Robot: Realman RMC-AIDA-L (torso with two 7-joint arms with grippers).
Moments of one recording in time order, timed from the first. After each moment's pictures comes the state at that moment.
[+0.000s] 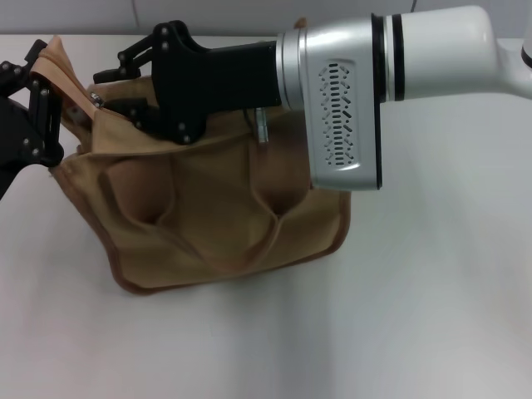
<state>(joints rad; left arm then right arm) -0.35 -2.07 0.40 0.13 1.41 1.91 -0.41 0.92 2.09 -1.66 -0.66 -1.22 -1.04 0.41</state>
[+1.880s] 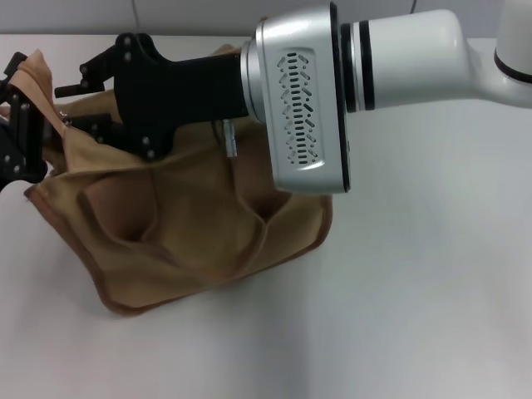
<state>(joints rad) -0.31 -2.07 0.39 0.12 1.41 1.96 -0.41 0.91 2.09 -1.80 -0.75 -1.14 -0.96 0.58</state>
